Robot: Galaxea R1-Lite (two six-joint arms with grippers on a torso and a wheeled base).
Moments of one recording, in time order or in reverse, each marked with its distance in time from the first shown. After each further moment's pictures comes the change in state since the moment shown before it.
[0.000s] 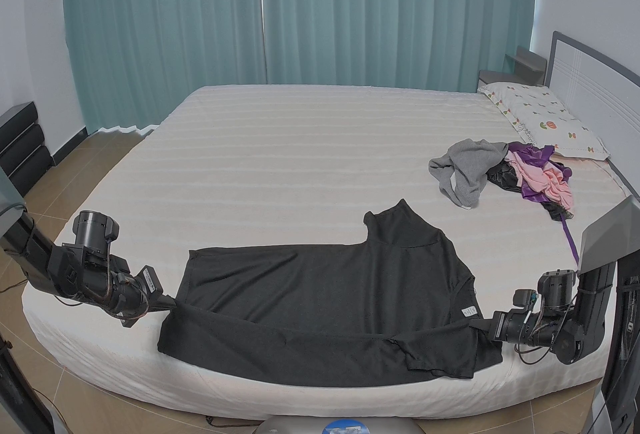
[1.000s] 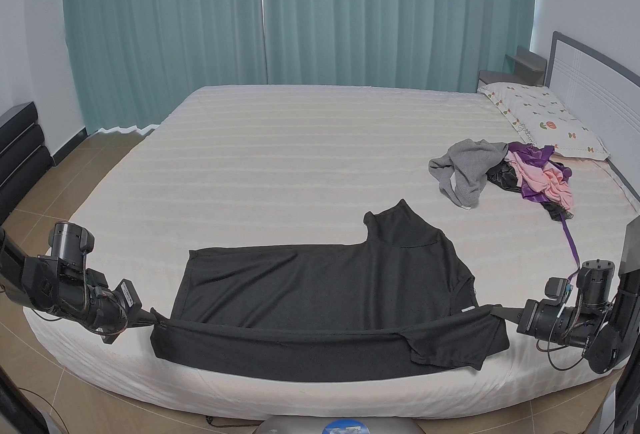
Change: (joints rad) left arm 0.069 -0.140 0.126 0.059 -0.004 0.001; right arm -0.023 -0.292 0.231 -0.105 0.052 0.125
